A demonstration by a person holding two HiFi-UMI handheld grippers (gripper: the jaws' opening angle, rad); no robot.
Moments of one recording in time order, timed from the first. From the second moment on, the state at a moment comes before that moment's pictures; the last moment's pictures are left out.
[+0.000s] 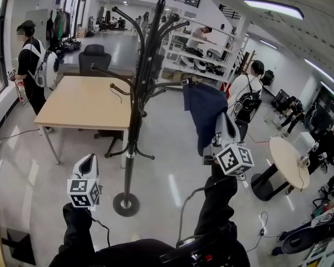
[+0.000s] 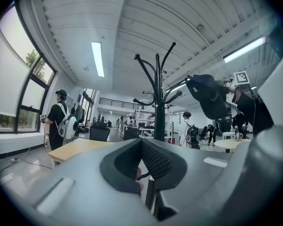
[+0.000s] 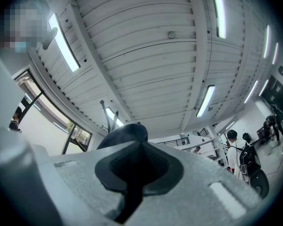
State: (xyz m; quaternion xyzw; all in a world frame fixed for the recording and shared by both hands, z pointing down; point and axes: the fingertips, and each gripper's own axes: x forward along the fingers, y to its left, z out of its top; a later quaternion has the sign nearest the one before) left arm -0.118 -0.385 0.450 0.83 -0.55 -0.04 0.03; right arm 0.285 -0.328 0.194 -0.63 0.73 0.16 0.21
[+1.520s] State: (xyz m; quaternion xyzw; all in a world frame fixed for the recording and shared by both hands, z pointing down) left arm -0.081 -0.338 0.462 0.87 -0.50 -0.03 0.04; right arm 0.309 -0.250 0.251 -0.67 0.71 0.14 0.19
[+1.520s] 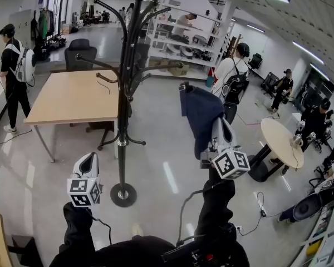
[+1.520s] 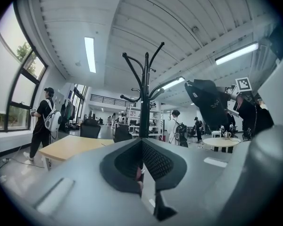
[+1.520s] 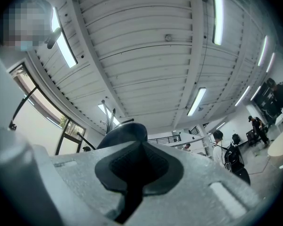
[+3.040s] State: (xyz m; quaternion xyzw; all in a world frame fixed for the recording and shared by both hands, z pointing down) left arm -0.084 -0.255 0.467 0.88 -0.47 -0.02 0.04; right arm 0.263 -0.168 0.351 -0.68 0.72 0.07 0.12
